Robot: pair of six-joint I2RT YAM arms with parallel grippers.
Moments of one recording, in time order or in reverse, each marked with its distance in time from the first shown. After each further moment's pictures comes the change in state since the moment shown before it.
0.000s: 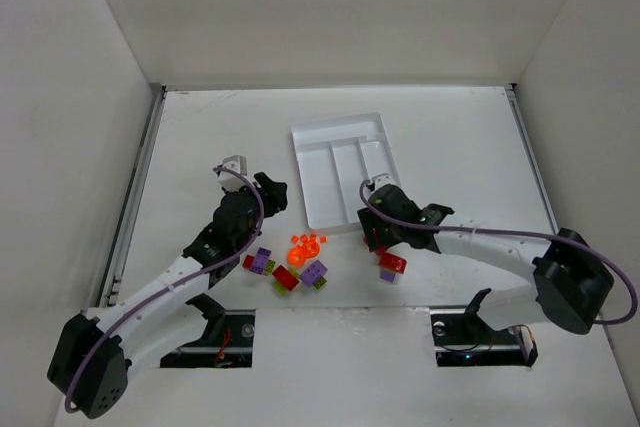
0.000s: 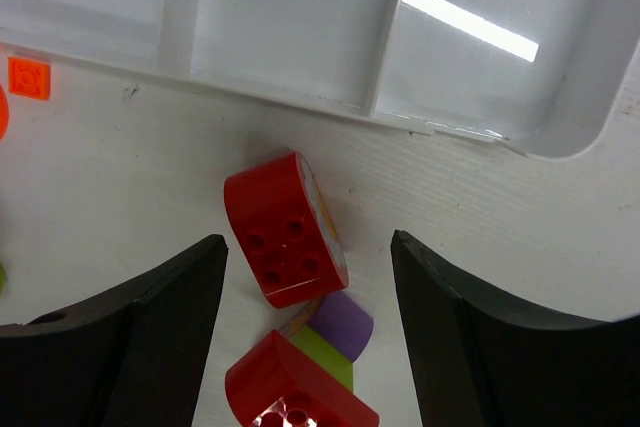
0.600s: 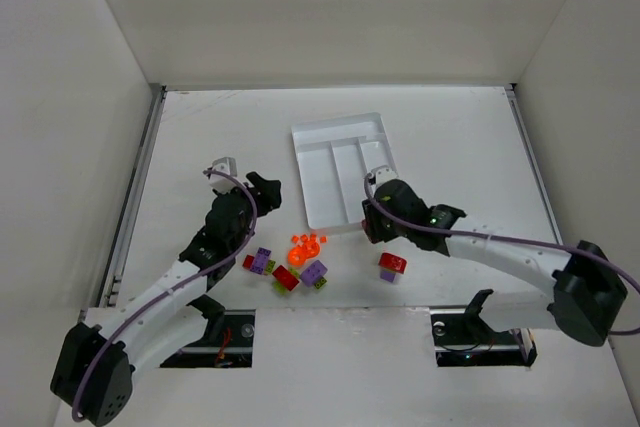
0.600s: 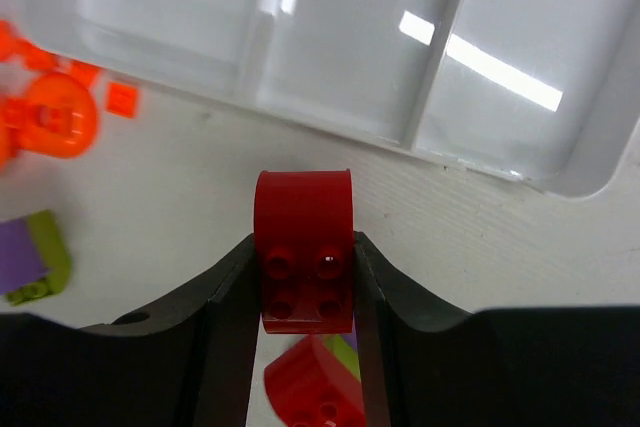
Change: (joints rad) left arm 0.071 -0.027 -0.051 0.060 0.036 -0.009; right arm 0.003 -0.045 0.008 0.057 -0.043 -0.032
